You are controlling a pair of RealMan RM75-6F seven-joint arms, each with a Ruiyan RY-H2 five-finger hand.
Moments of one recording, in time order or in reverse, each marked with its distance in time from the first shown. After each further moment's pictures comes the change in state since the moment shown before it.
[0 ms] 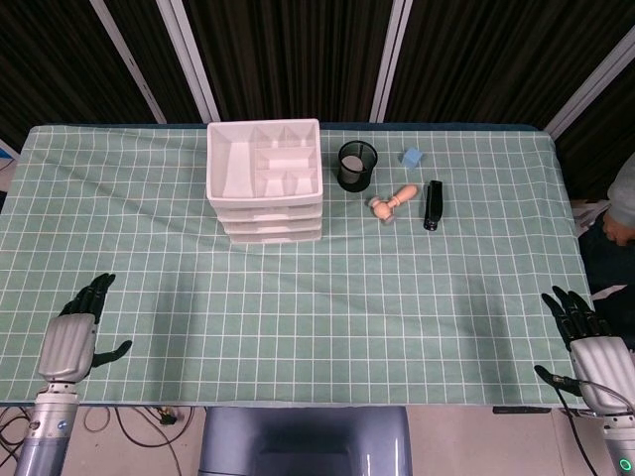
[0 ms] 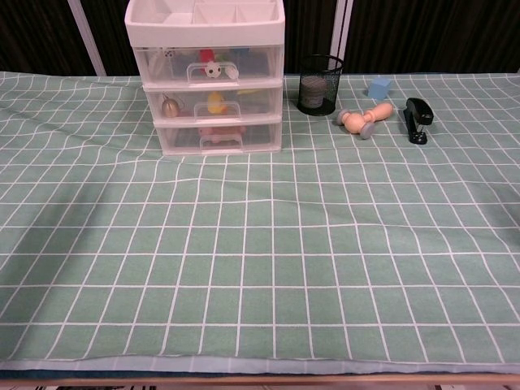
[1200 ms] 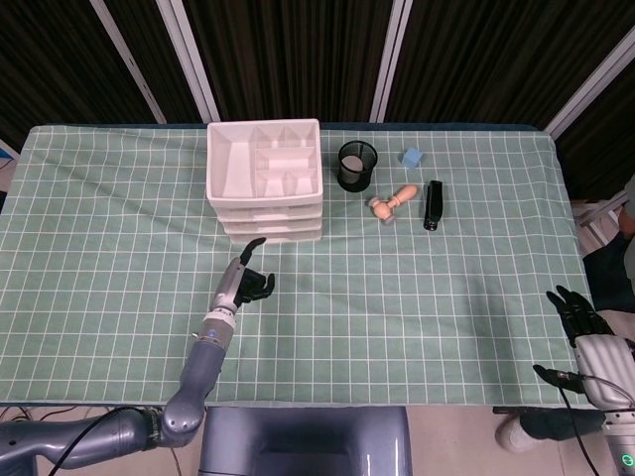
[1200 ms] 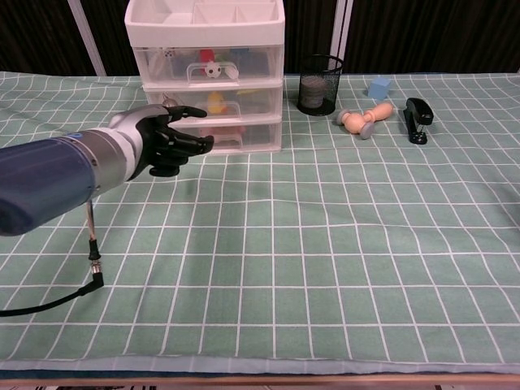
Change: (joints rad) left arm -0.517 -0.533 -0.467 0.146 -0.803 -0.394 -0.142; right arm 0.007 0.020 0.007 -0.043 0.062 -0.056 0.084
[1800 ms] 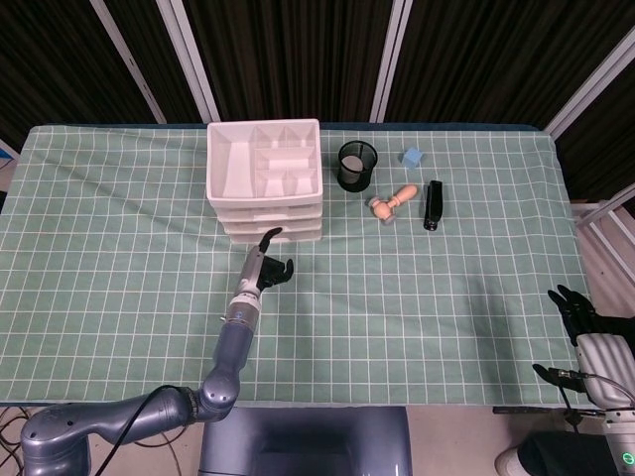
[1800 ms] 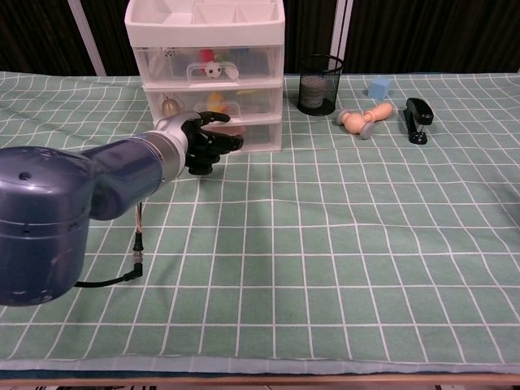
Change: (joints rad) left arm -0.162 -0.151 -0.089 0.296 -0.056 -0.061 -0.084; right arm 0.002 0.006 0.004 -0.014 0.014 -0.014 0.019
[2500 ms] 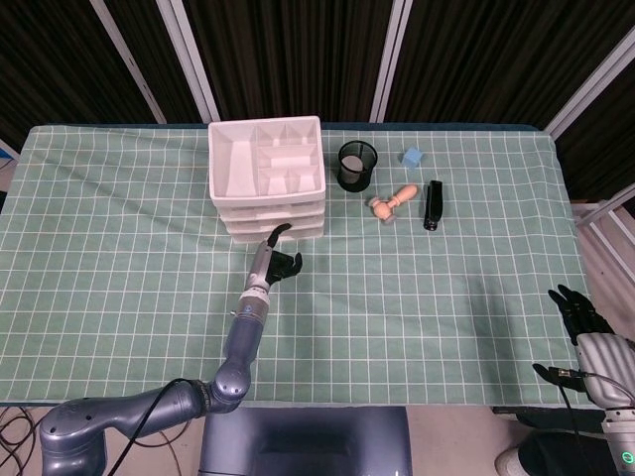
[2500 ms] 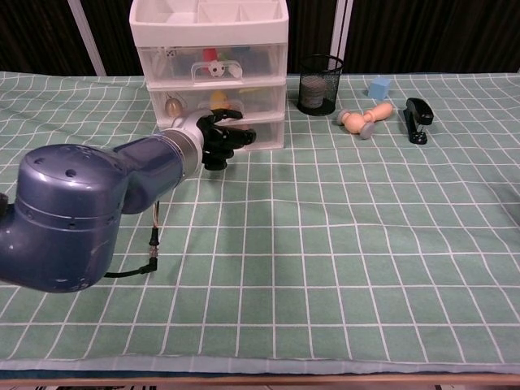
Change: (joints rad) left arm -0.063 -0.041 -0.026 0.103 0.013 -0.041 -0.083; right arm 0.000 0.001 0.003 -0.005 0.010 -0.008 -0.002
